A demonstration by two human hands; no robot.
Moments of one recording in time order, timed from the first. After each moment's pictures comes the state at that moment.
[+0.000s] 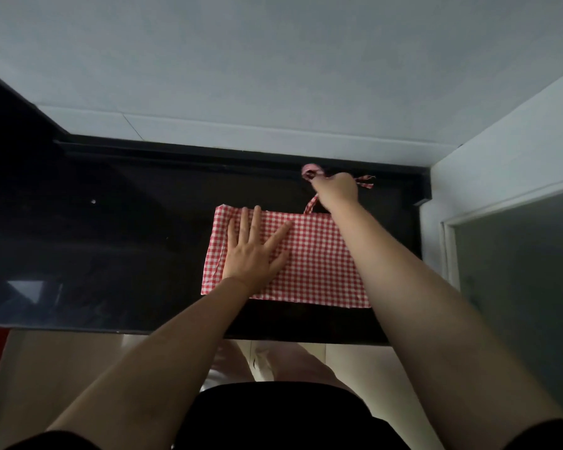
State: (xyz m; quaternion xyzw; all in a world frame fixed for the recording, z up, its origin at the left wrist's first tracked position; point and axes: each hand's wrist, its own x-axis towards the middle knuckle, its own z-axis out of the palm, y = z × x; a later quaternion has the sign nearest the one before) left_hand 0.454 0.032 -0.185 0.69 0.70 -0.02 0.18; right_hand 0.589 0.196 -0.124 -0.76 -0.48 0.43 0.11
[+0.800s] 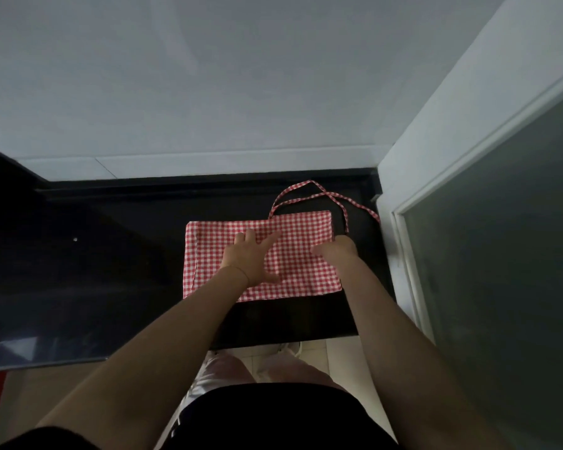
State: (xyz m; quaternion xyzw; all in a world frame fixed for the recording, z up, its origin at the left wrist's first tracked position) left_hand 0.494 0.069 -0.133 0.70 0.64 -0.19 0.24; right_hand 0.680 0.112 -0.113 -0.80 -0.33 0.50 0.01
